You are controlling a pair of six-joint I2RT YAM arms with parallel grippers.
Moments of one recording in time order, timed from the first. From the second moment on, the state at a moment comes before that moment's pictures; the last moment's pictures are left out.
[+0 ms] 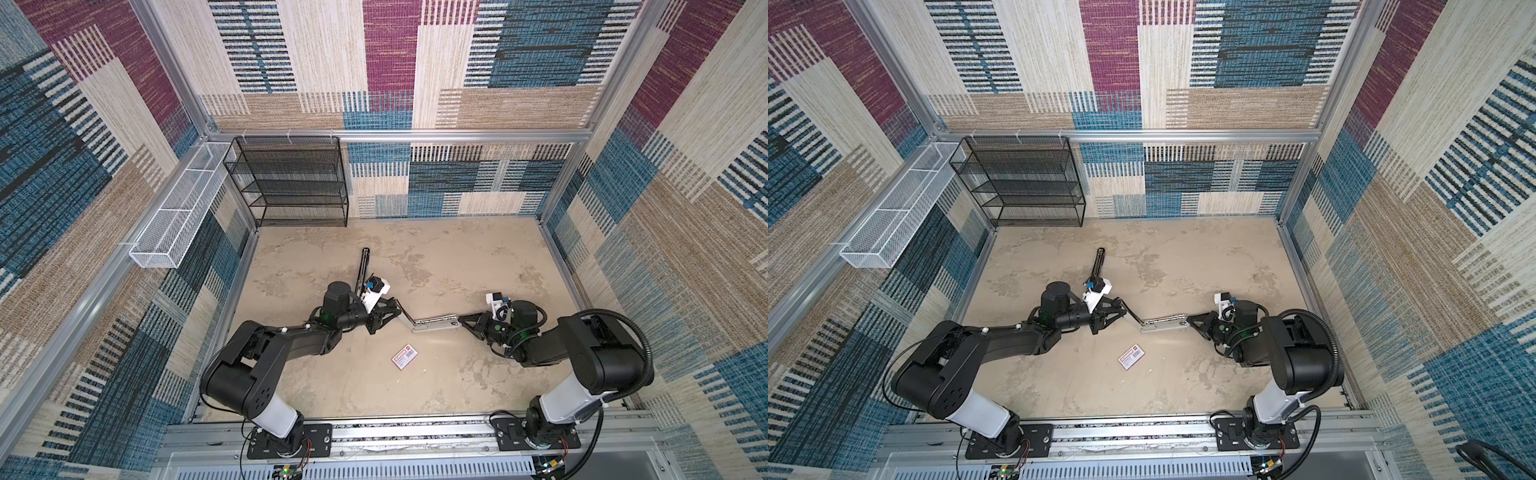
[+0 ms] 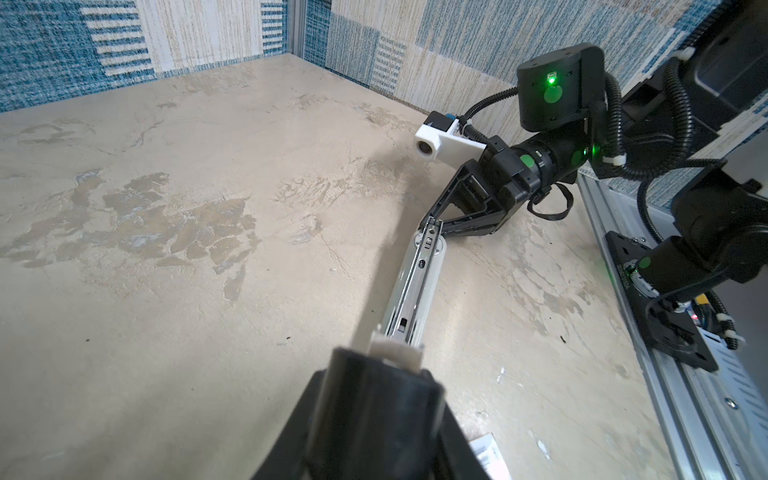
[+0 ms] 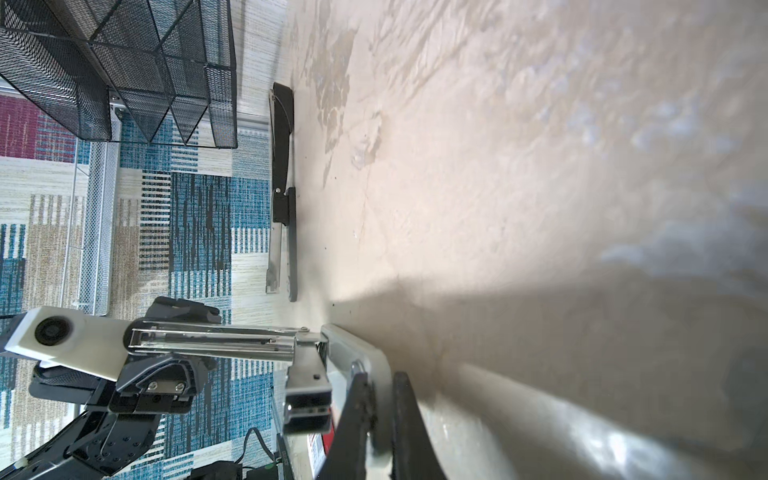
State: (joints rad) left arm -0.43 1.58 0.54 0.67 0.72 0.05; right arm 0.03 1.62 0.27 0.73 -0.79 0.85
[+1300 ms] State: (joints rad) left arm -0.40 1.72 0.20 1.29 0.40 -0.03; right arm 0.02 1.55 0.29 0.59 -0.67 0.85
